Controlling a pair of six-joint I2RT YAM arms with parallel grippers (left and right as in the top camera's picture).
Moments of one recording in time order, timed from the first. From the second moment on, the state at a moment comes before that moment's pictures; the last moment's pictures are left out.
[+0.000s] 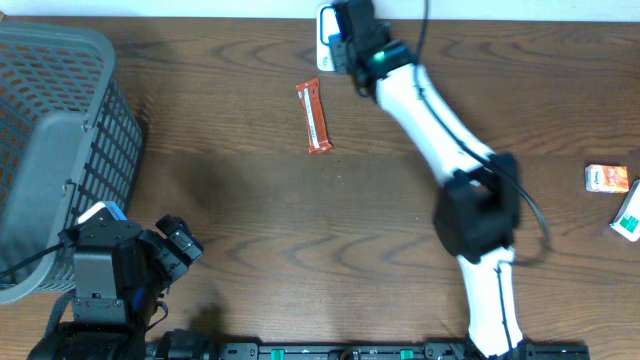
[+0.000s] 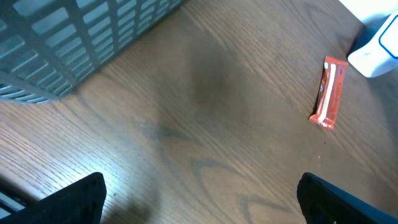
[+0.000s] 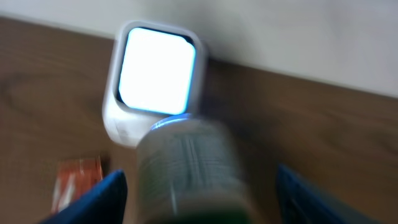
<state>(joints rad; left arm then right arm) -0.07 0.67 1.08 -1.30 -0.17 -0.70 0.44 2.25 2.13 -0.69 0.34 0.12</state>
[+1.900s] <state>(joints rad) -0.07 0.67 1.08 -1.30 -0.17 -0.70 0.37 2.34 2.03 -1.05 0.05 0.25</state>
